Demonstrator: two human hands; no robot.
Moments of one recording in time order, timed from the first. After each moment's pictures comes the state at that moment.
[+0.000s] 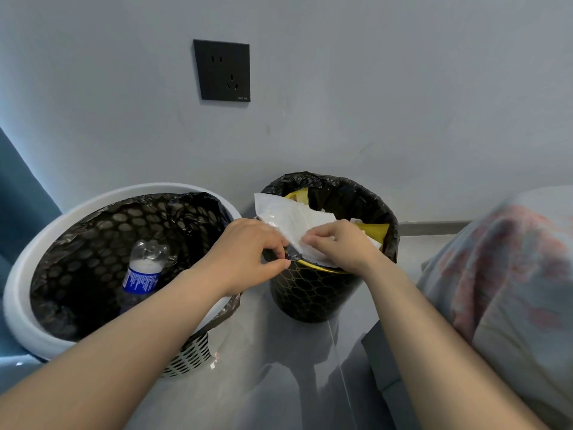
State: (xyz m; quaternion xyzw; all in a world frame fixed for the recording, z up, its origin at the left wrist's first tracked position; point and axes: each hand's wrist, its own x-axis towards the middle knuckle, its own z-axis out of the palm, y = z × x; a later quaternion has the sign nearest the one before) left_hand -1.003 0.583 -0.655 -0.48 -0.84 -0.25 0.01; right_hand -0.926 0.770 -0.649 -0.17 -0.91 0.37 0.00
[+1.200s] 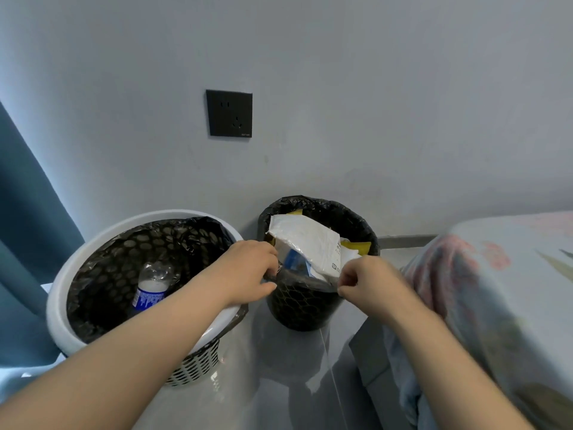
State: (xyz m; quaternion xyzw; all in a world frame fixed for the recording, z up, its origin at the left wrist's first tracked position) left_hand -0.987 0.567 -0.611 -0.52 -0.85 -0.06 -0.06; right_hand -0.844 0.745 -0.583 -0.22 -0.96 0.14 -0.03
